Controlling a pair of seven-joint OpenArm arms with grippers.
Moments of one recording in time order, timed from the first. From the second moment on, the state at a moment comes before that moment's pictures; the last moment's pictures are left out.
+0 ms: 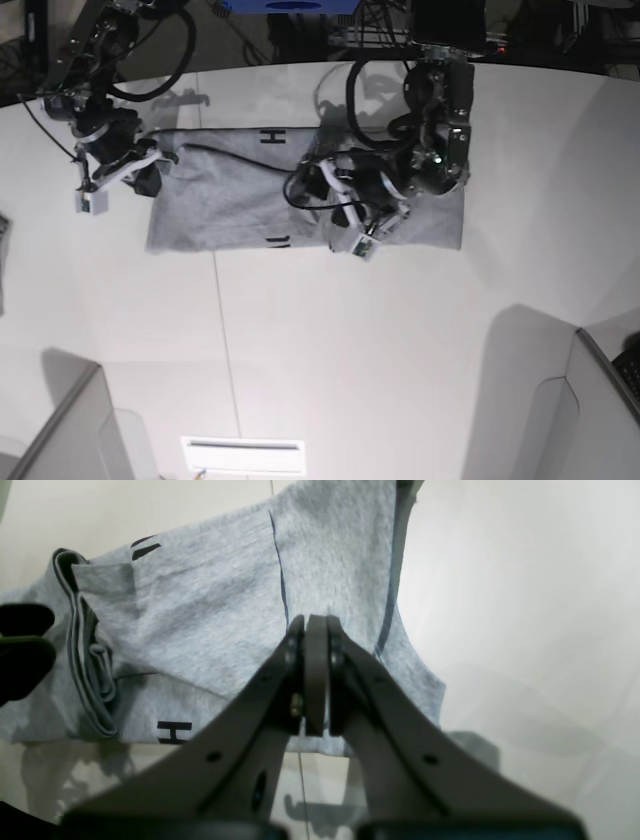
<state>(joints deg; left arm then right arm) 4.0 1.0 5.6 97.2 -25.6 -23.3 58.8 -16.0 -0.4 29.3 108.8 30.3 20.6 -59.5</state>
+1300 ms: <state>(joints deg) 12.4 -4.0 -26.6 101.2 -26.6 -23.5 58.5 -13.6 -1.6 31.8 108.8 30.7 20.4 -59.5</state>
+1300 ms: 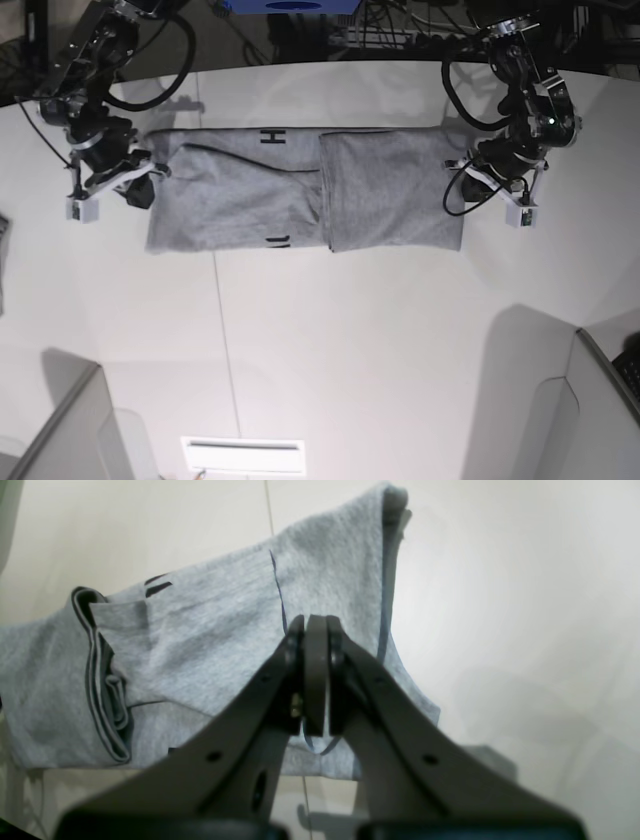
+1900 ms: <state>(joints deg) 11.6 -4.7 -27.5 98.8 -31.2 -23.1 58.8 -14.1 -1.6 31.8 108.8 30.7 20.4 -60.1</state>
